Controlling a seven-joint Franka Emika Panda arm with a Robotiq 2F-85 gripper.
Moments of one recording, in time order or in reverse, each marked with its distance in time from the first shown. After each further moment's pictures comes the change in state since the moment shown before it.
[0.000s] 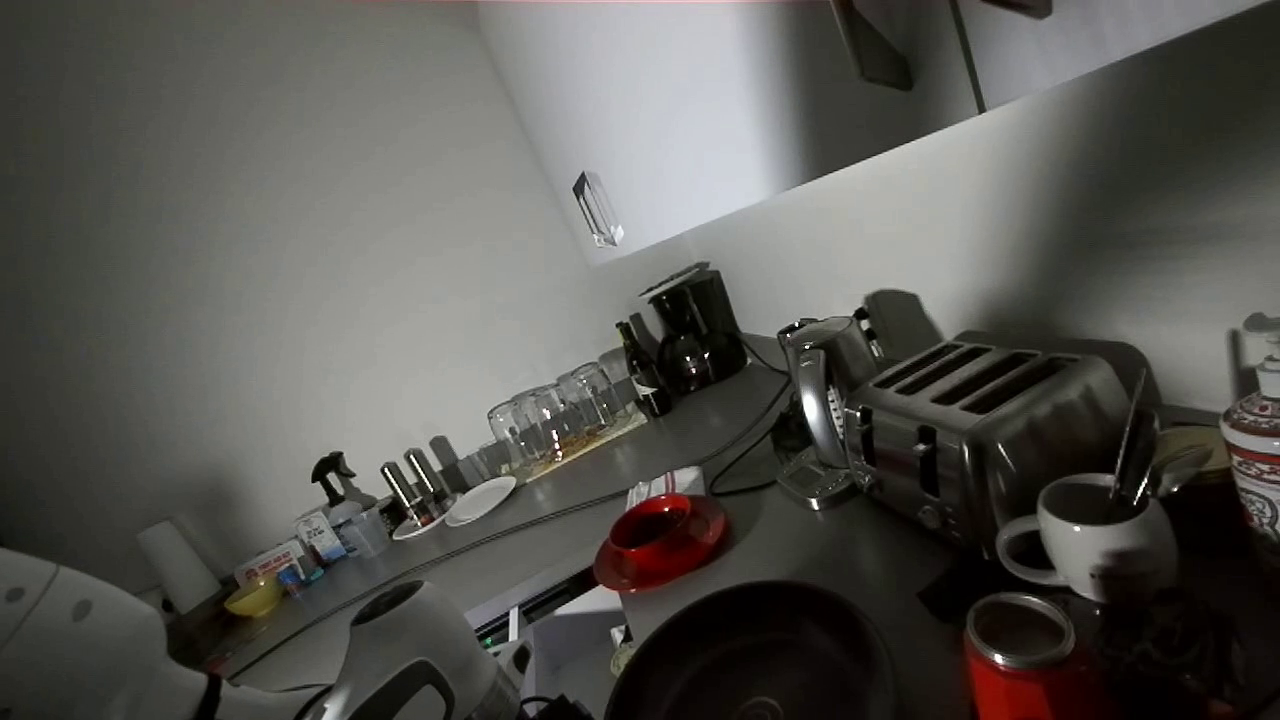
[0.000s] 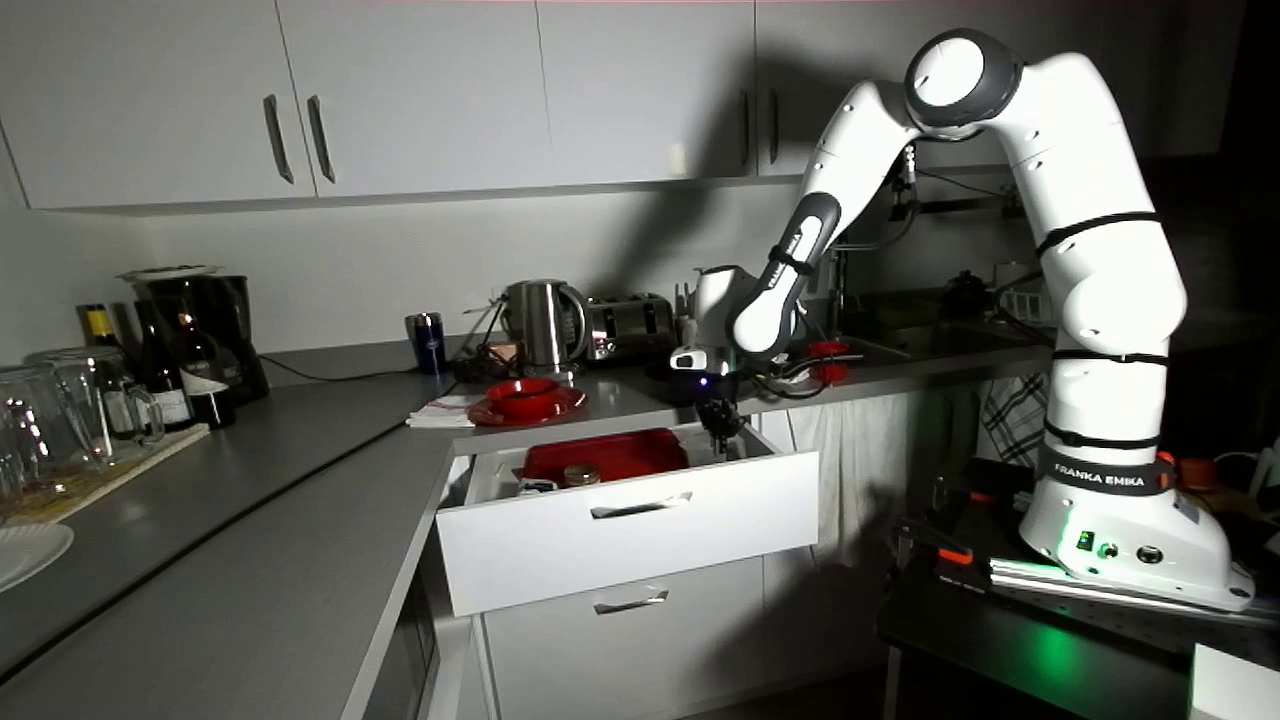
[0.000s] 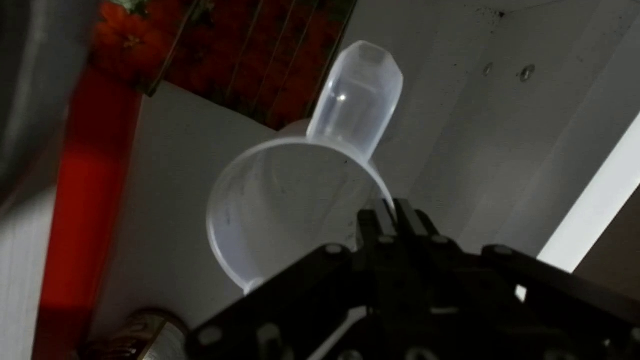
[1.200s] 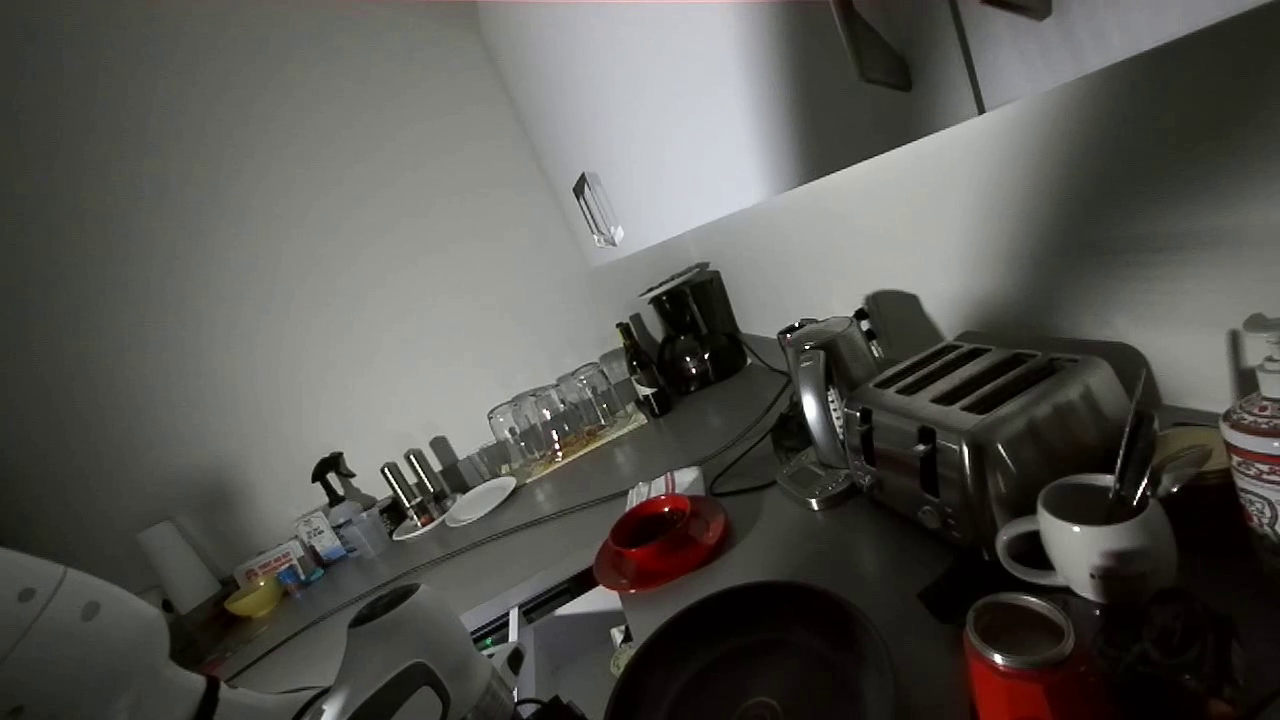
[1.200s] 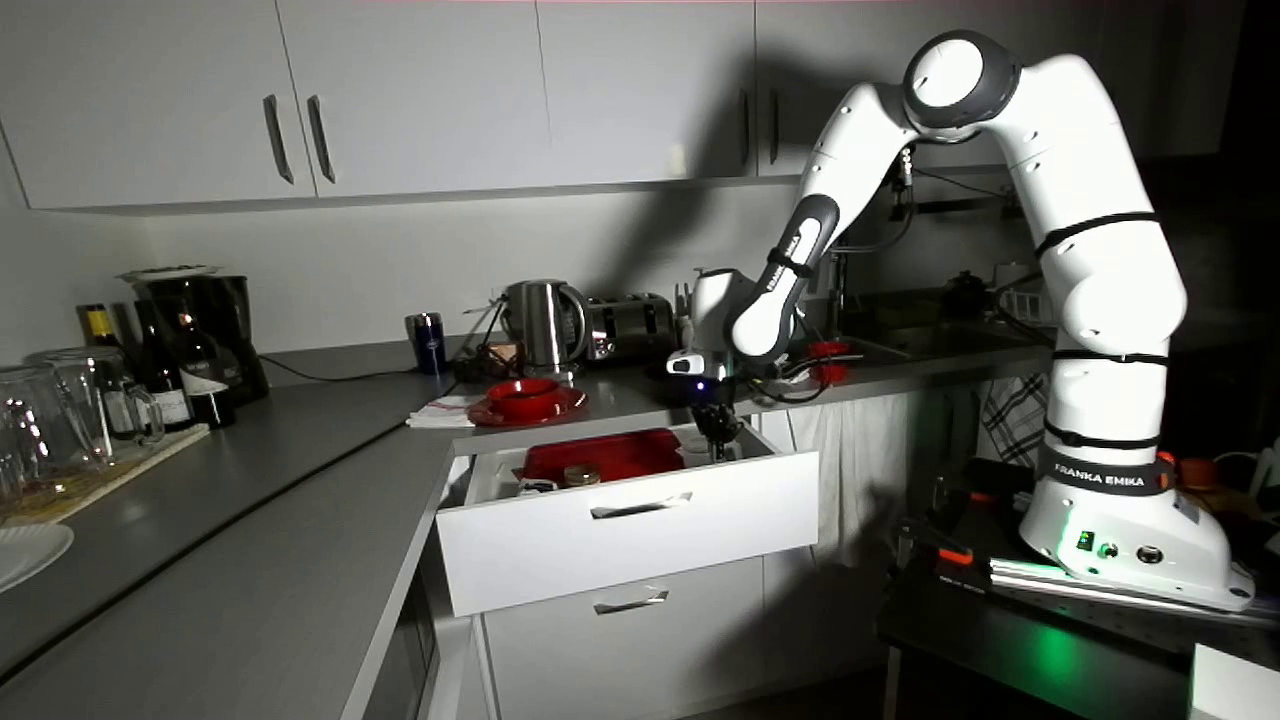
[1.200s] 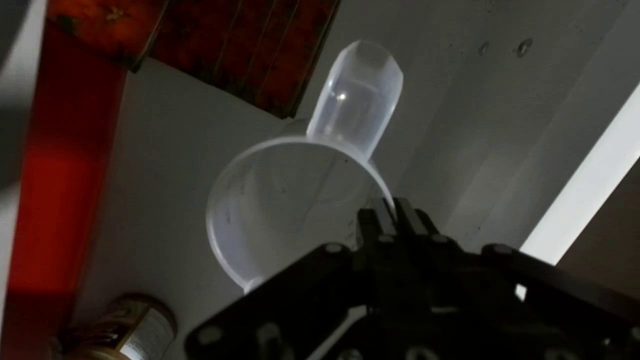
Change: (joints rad) arm 0.001 0.012 0.024 0.002 0.001 0.004 0.002
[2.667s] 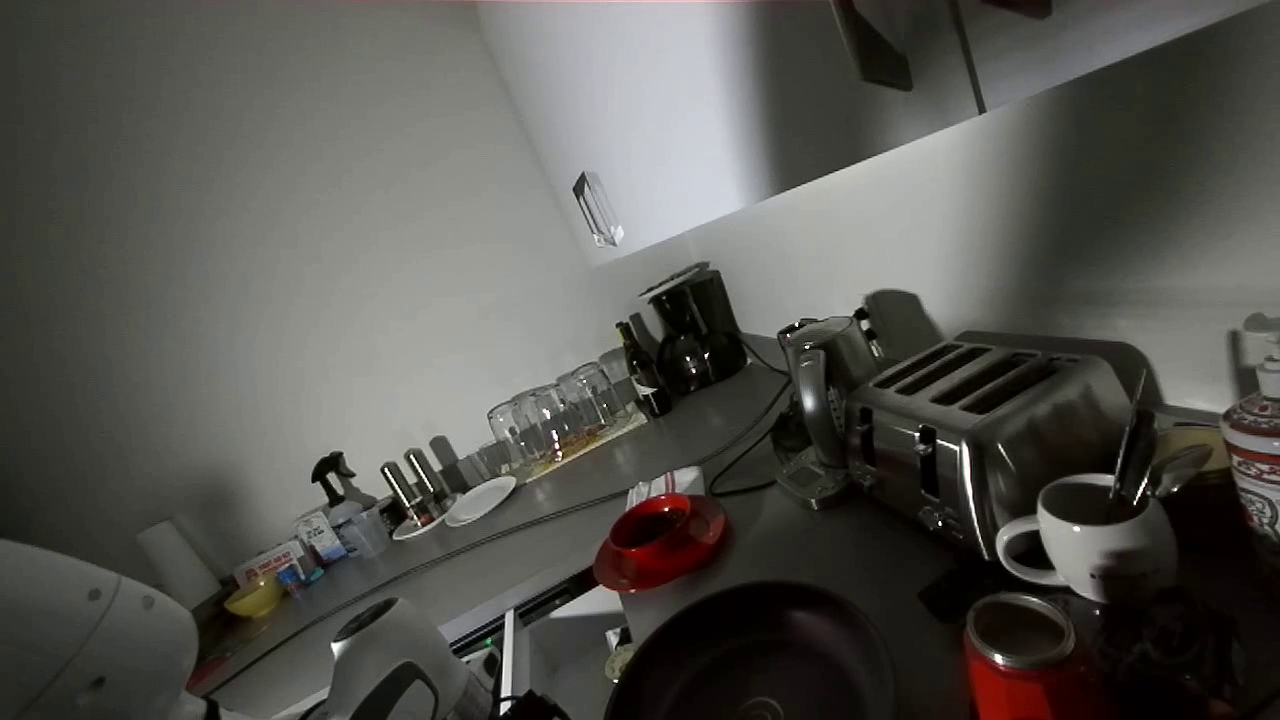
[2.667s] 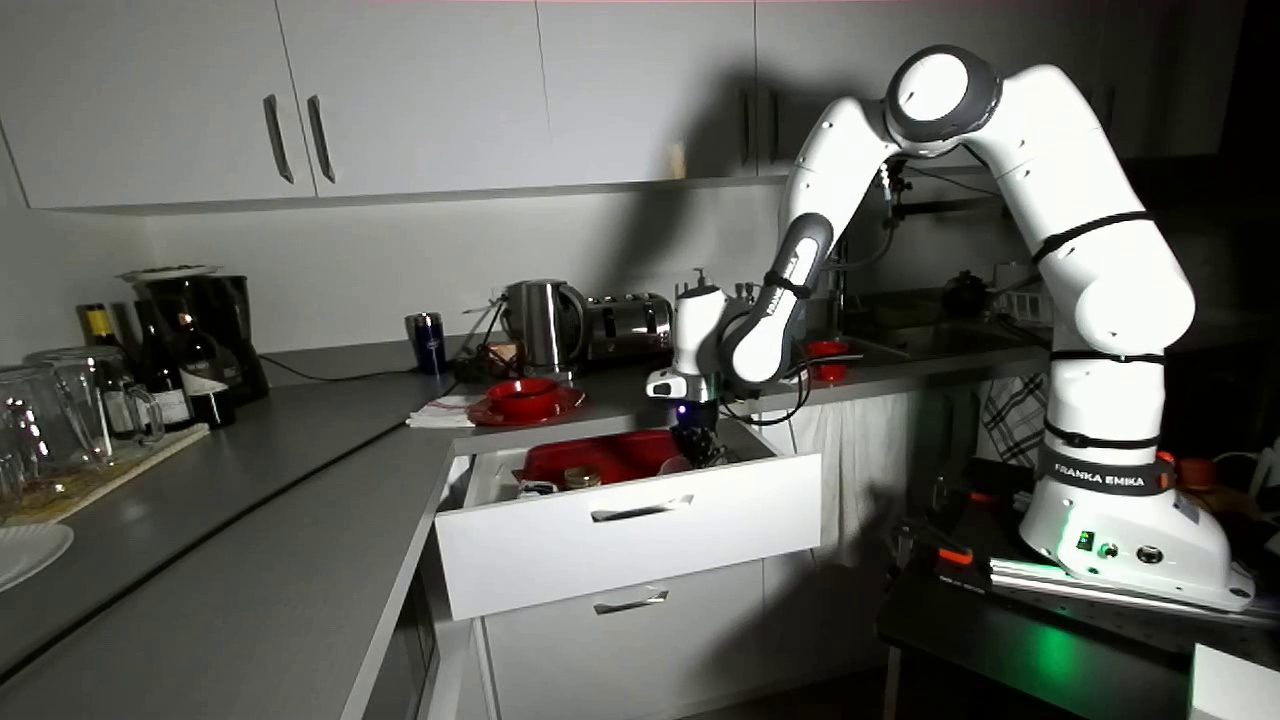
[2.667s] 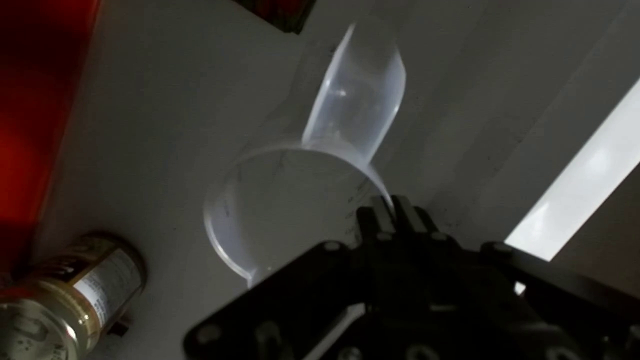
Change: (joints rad) arm 0.096 0.085 0.005 0.053 -0.143 0.042 0.141
